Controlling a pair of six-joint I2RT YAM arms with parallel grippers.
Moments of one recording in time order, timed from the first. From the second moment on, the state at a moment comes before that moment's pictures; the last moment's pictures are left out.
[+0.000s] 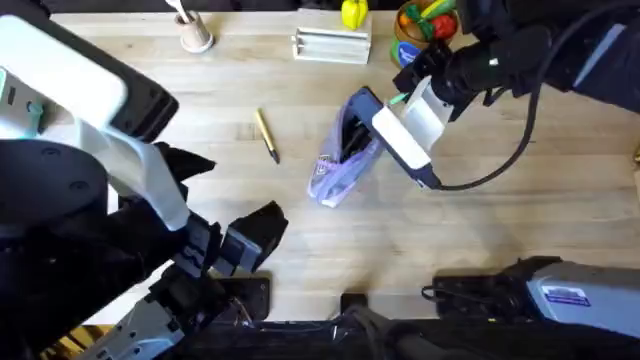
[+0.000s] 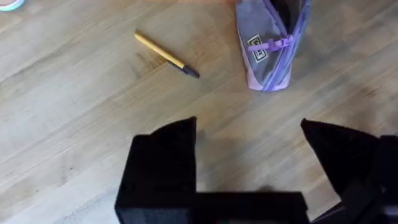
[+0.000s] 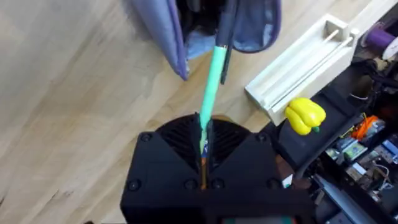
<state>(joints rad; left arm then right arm) -0.72 0.43 0.86 -1.17 -0.15 -0.10 0.36 1.44 1.11 -0.70 -0.06 -2.02</state>
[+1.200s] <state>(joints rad) -0.72 0.43 0.86 -1.17 -0.15 -0.10 0.54 1.67 1.11 -0.61 -0.14 -2.02</state>
